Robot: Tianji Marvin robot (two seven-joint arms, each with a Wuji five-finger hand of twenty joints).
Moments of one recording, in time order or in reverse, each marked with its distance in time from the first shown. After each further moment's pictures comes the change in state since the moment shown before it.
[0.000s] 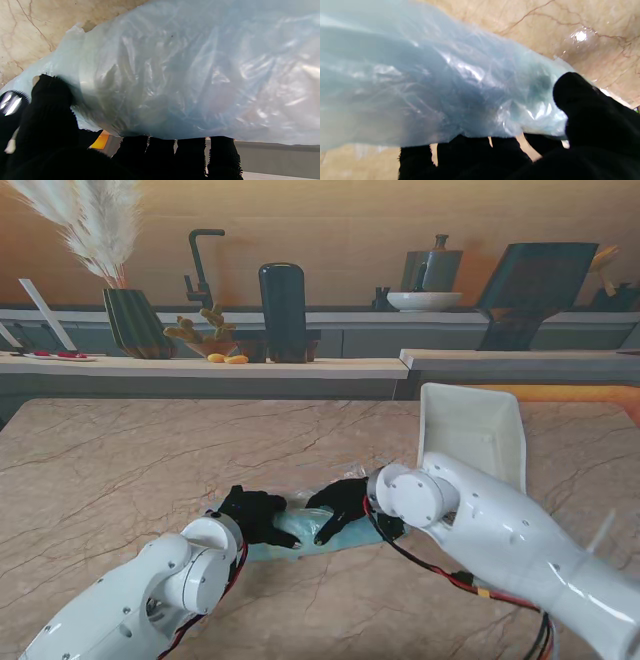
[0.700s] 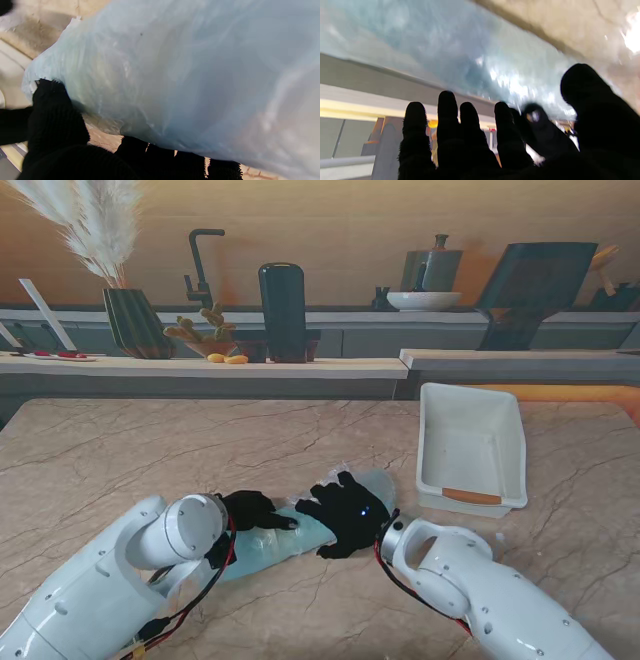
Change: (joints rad) left arm -0.113 0.004 -0.040 0.101 -0.535 0.192 -0.100; right arm -0.426 0.021 0.255 -0.208 -0.740 -0.163 -0.622; left_hand 0.080 0.100 -0.182 -0.005 0.097 0.023 0.001 -0.032 0.013 0.007 0.023 -0.010 -0.093 -0.005 0.063 0.044 -0.046 -0.005 -0.012 -0.008; right_hand -0.018 -0.101 0.063 -0.005 -0.019 -0.110 0.093 0.044 -0.164 0.012 0.010 -0.005 -0.105 0.002 -0.068 -0.046 0.012 0.014 -0.055 0.050
